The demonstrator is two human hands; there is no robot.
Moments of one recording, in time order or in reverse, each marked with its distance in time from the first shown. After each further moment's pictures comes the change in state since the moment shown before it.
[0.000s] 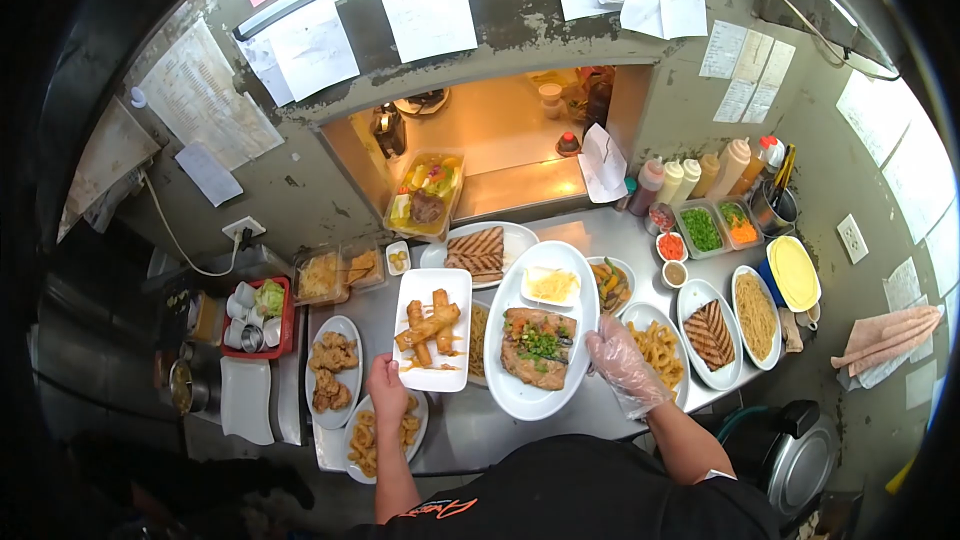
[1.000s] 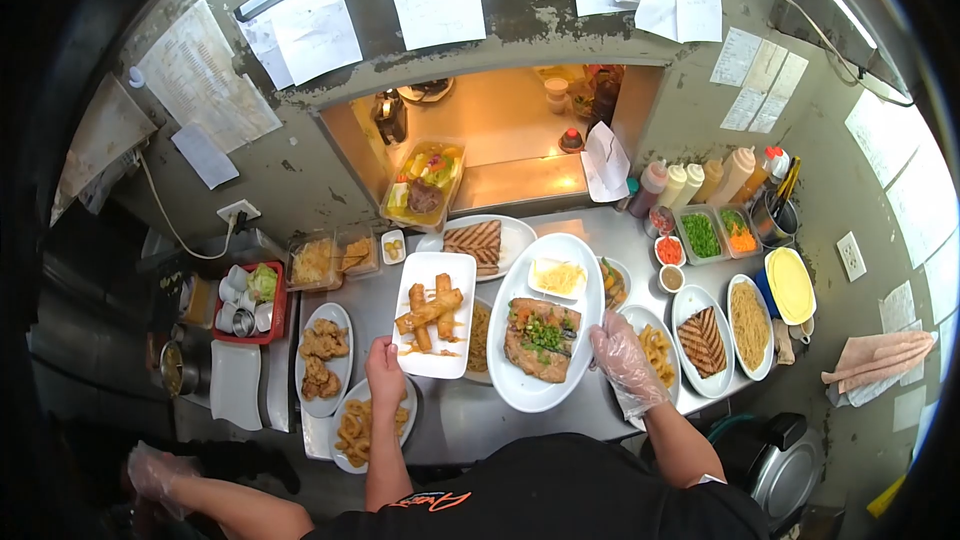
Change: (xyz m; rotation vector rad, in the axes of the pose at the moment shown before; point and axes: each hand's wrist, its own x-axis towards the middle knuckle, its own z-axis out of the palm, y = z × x) left_hand 0.008 0.022 0.014 0.034 -0.010 0.006; right_hand -0.003 -0.031 -0.017 -0.153 0.022 0.075
